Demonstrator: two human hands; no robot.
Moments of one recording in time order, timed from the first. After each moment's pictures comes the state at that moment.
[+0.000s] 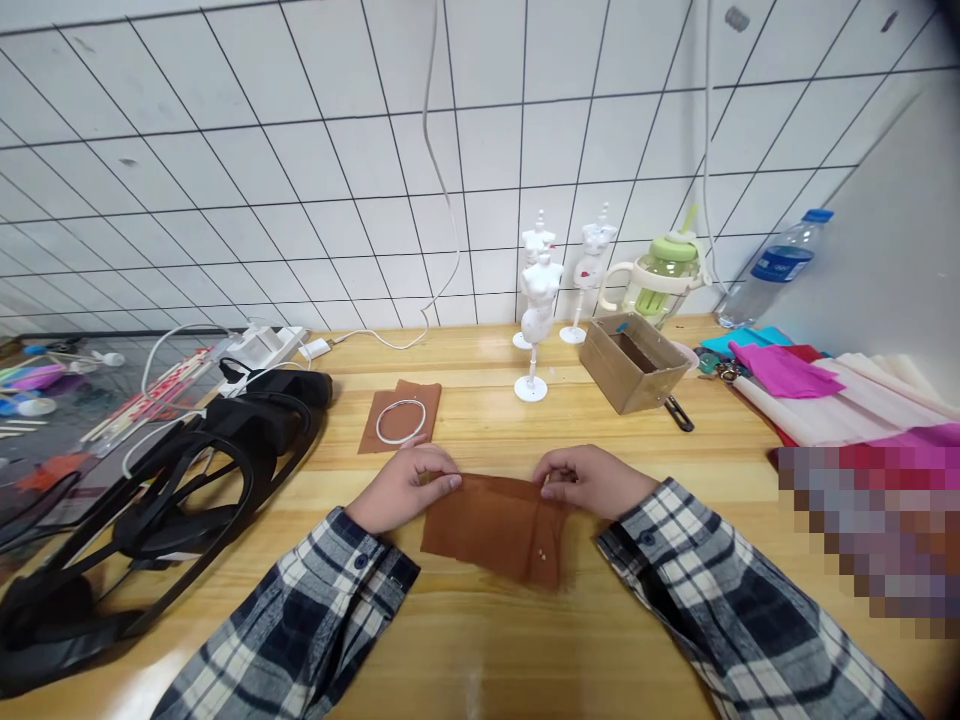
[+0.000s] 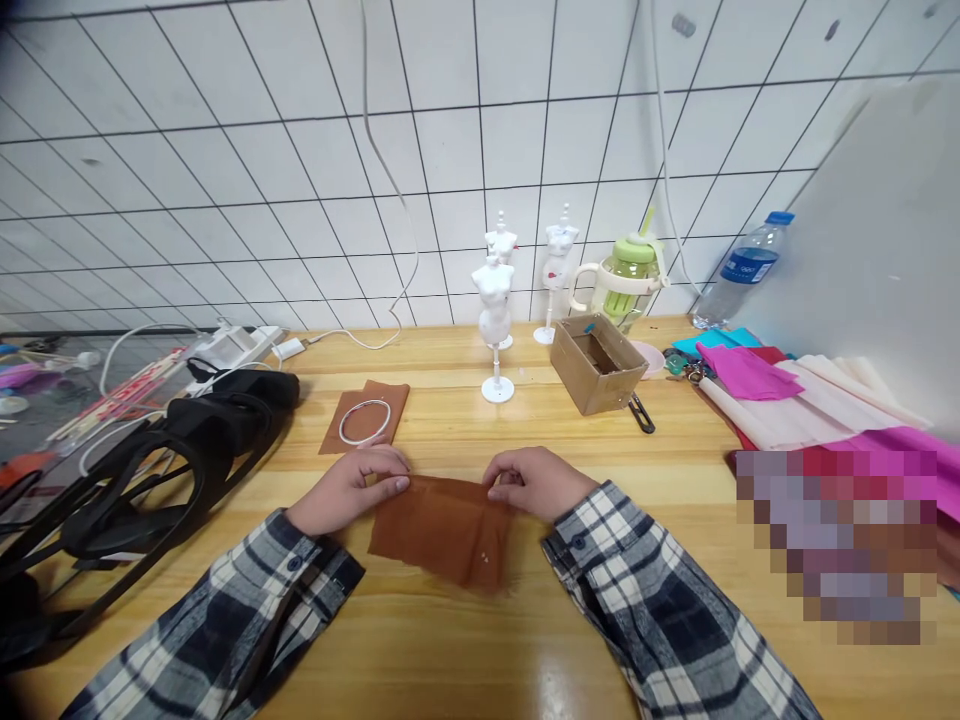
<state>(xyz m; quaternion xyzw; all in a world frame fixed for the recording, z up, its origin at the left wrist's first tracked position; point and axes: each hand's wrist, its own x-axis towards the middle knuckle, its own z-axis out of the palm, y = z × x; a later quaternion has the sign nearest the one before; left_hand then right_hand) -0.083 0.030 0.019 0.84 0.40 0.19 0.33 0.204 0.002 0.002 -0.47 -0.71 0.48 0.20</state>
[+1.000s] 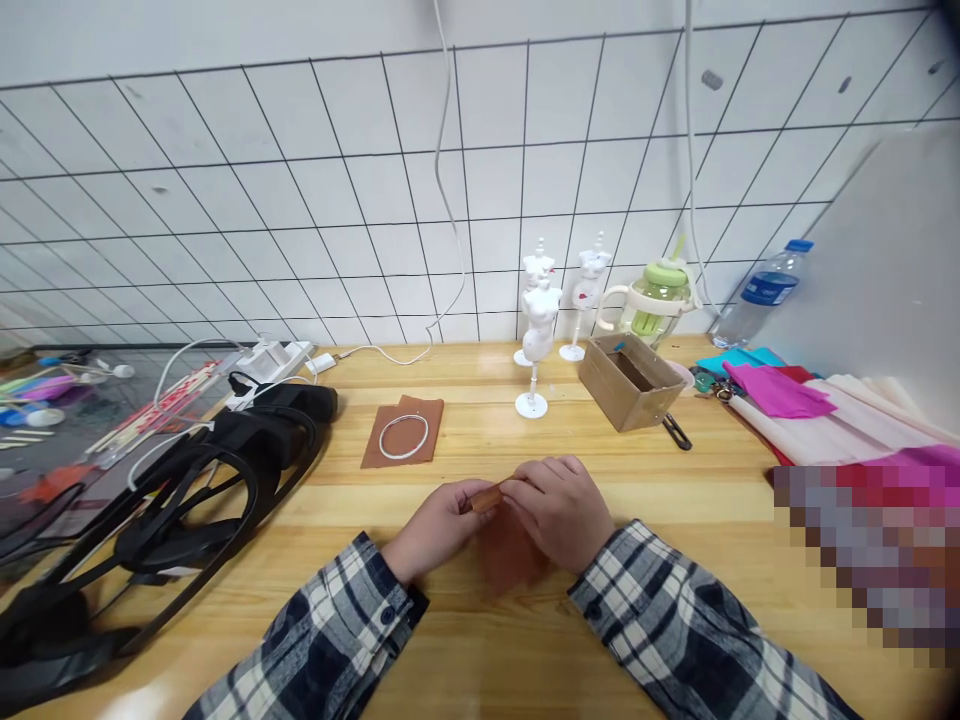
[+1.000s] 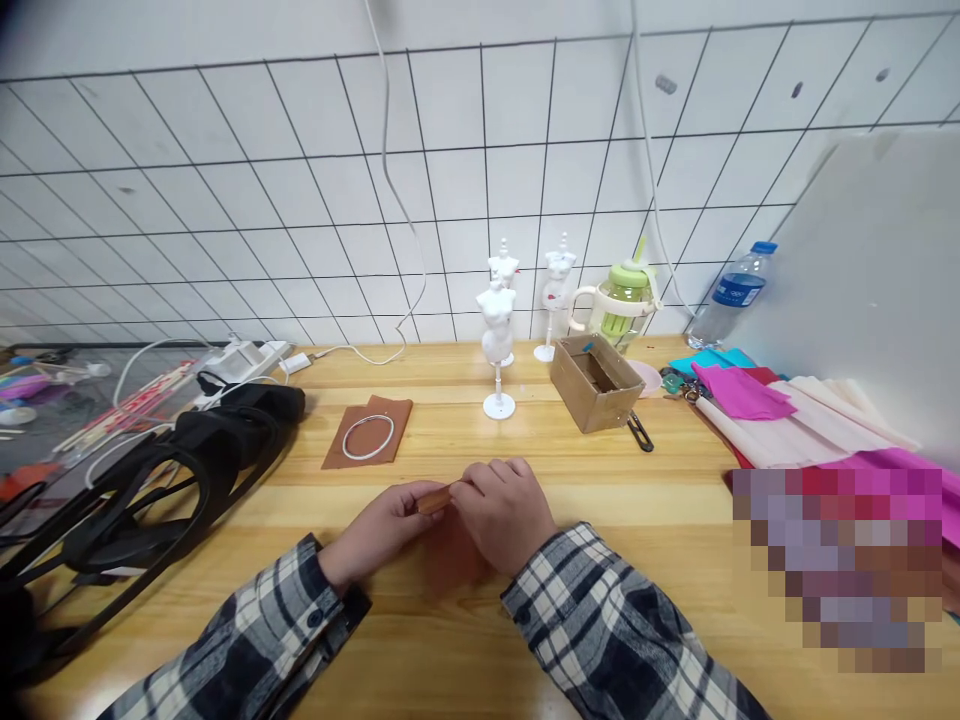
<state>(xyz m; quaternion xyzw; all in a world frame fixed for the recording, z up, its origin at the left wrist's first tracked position) -0.034 0.002 0.004 0.64 0.37 0.26 0.62 0.155 -0.022 0.008 -0.45 -0.85 -0.06 0.26</state>
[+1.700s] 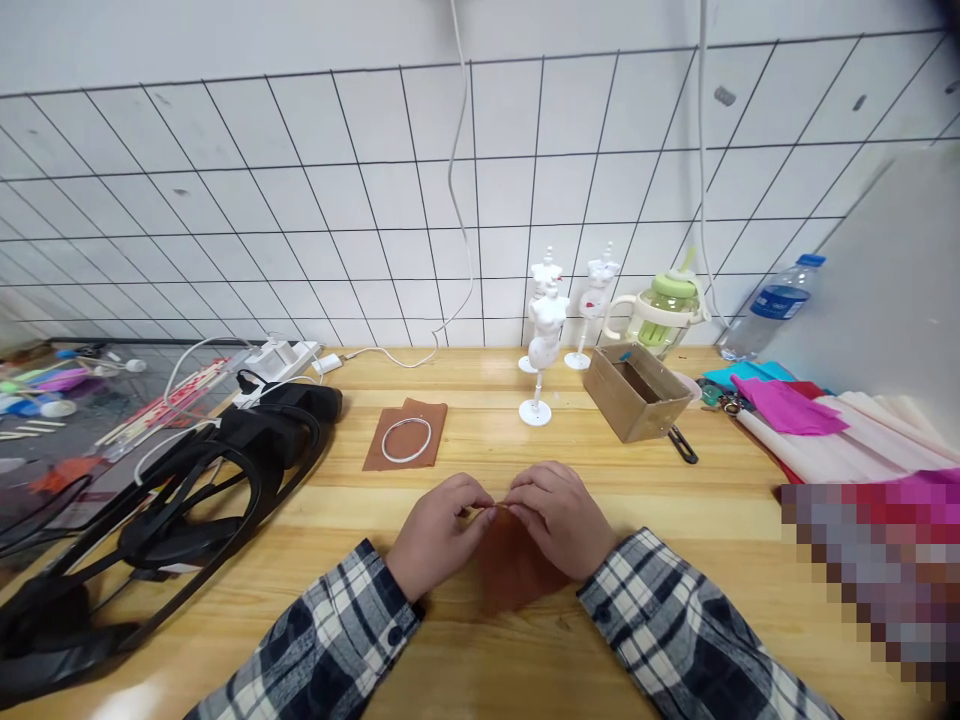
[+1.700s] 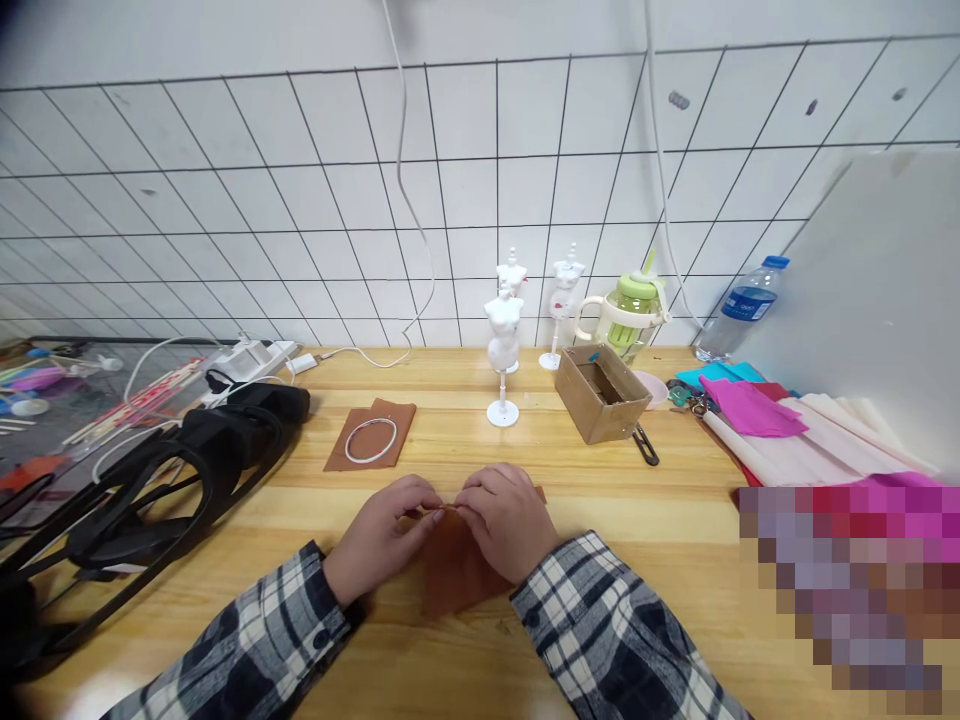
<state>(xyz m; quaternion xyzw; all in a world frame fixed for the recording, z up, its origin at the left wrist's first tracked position) -0.039 -0.006 0.005 0.81 0.46 0.27 0.27 0.162 -0.015 -0.002 -0.44 -0.83 0.11 0.32</state>
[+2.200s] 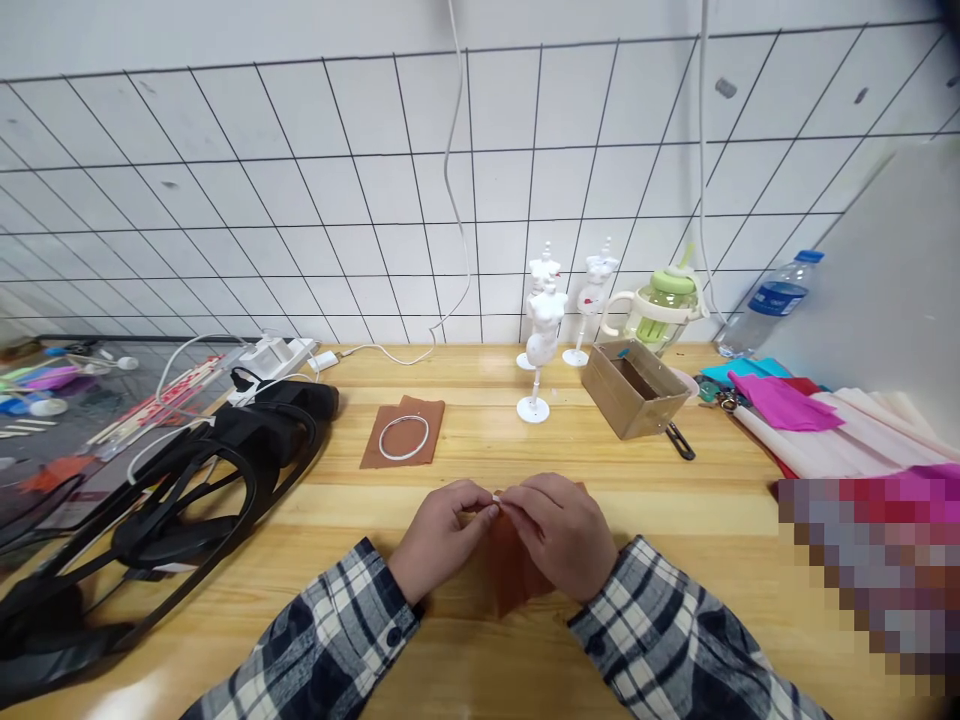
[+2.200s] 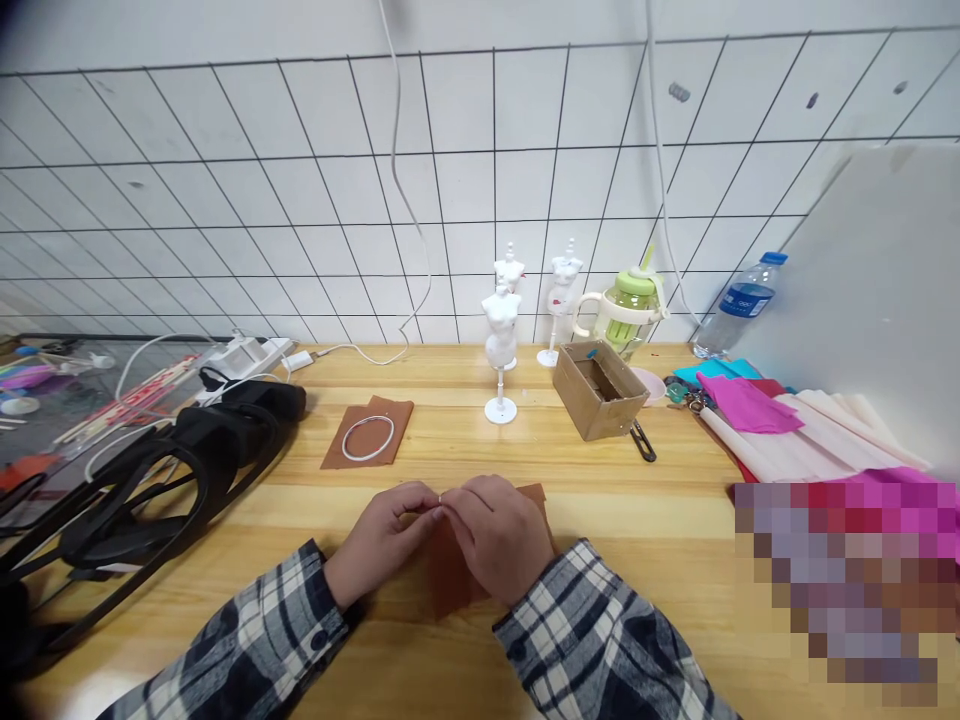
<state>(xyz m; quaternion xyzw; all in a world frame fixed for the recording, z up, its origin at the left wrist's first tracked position) -0.033 -0.009 0.005 0.77 0.45 0.28 0.34 0.150 -0.031 0.001 -0.45 -0.80 0.03 0.39</state>
